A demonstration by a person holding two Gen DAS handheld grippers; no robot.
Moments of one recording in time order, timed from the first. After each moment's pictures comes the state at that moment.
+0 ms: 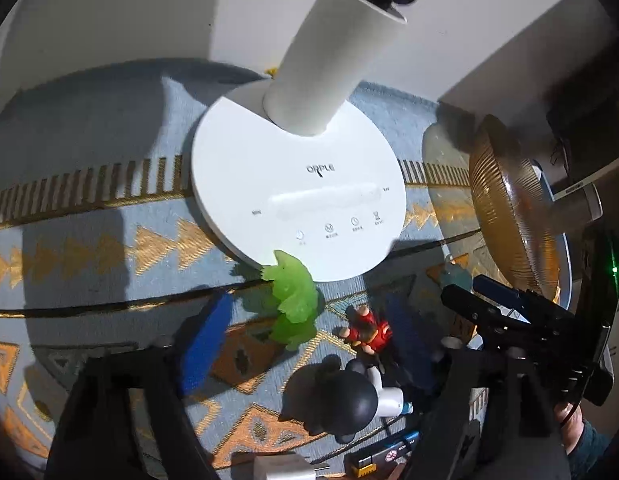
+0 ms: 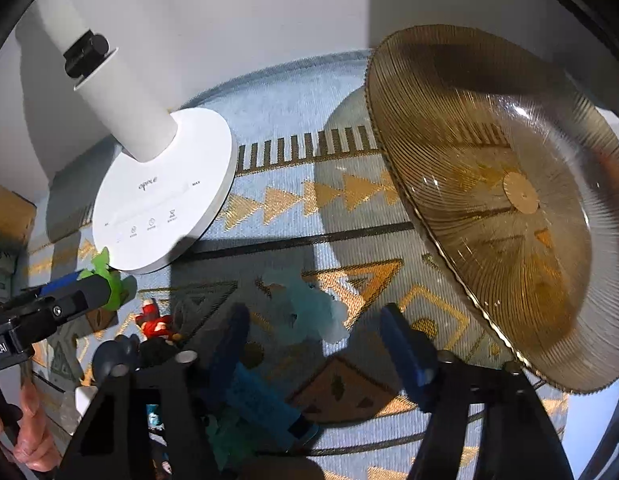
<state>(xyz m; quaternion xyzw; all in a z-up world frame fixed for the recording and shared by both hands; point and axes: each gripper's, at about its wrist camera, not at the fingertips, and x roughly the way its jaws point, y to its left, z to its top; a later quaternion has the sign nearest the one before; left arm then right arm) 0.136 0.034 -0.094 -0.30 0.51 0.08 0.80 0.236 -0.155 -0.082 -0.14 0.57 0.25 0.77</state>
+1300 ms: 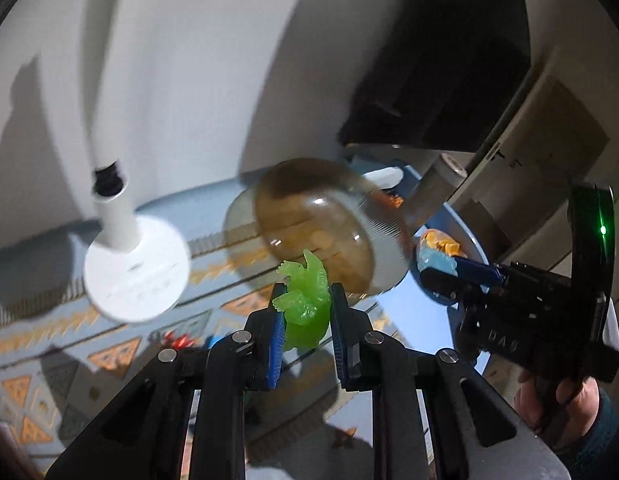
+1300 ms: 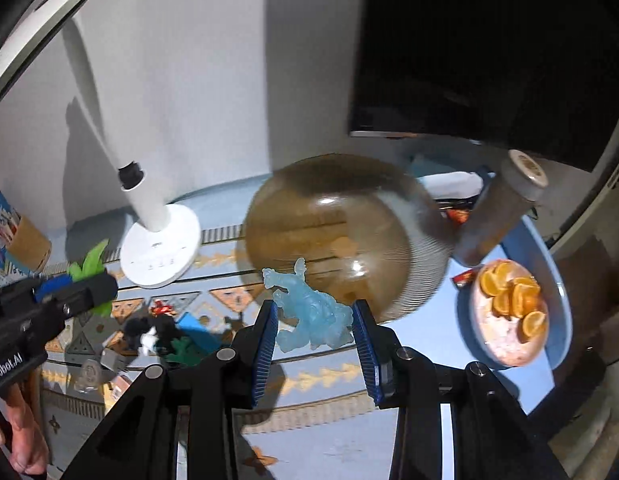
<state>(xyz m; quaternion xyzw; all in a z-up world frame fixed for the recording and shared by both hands) 0.126 -0.123 0.079 -0.18 0.39 -0.03 0.90 0.202 -0.284 0.093 -0.15 0.45 0.20 0.85</state>
